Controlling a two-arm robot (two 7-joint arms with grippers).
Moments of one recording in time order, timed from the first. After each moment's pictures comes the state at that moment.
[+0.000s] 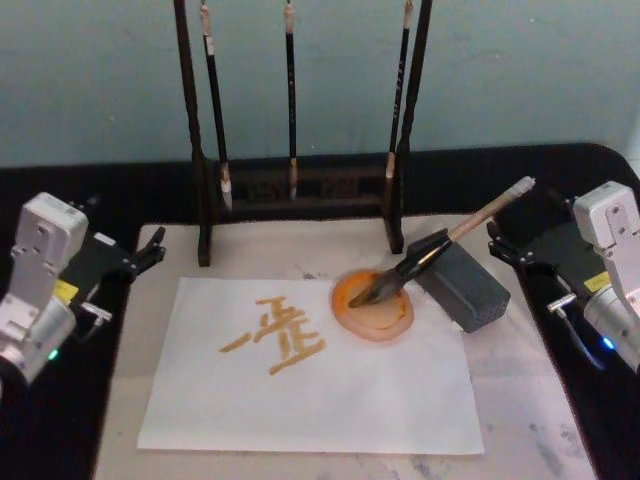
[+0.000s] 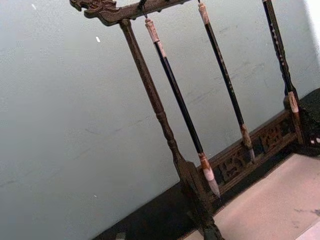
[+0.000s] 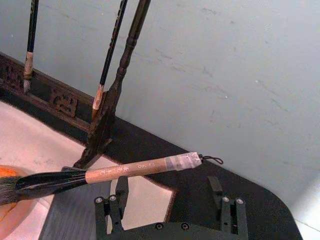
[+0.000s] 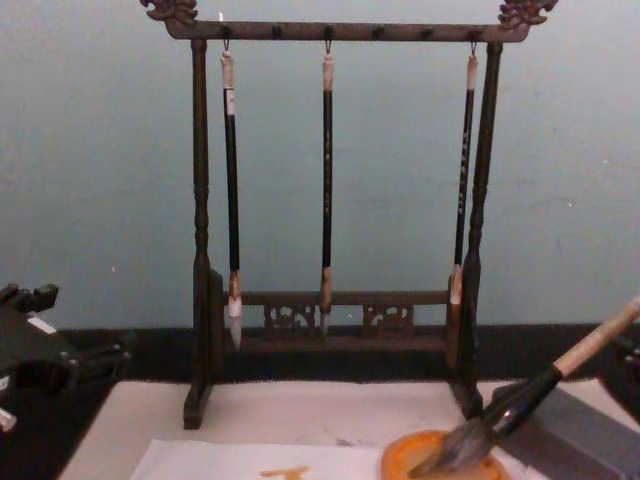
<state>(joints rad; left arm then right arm) -0.20 0.60 0.45 -1.41 -0.25 -0.12 0.03 0.20 0.60 -0.45 -1.41 0.25 -0.12 -0.03</state>
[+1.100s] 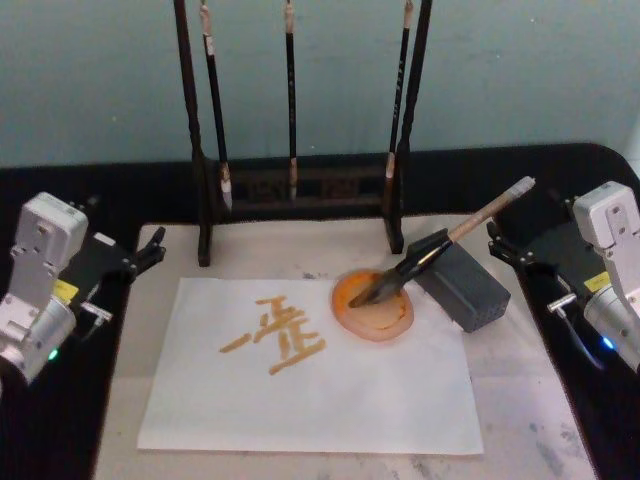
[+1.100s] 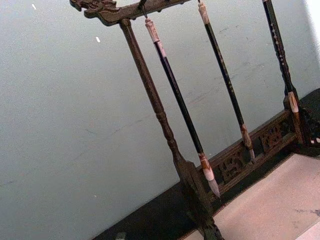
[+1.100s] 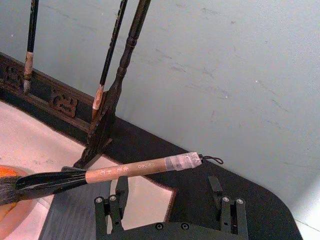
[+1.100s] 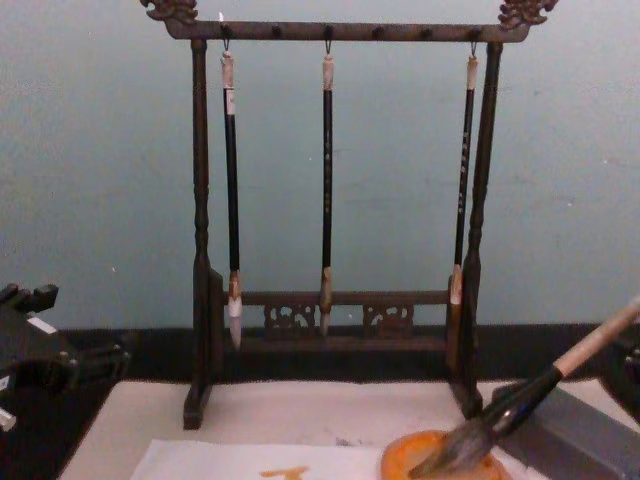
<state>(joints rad) -0.20 0.60 0.45 -1.41 -0.25 -0.12 0.03 0.20 0.60 -0.45 -1.41 0.25 -0.12 -0.03</state>
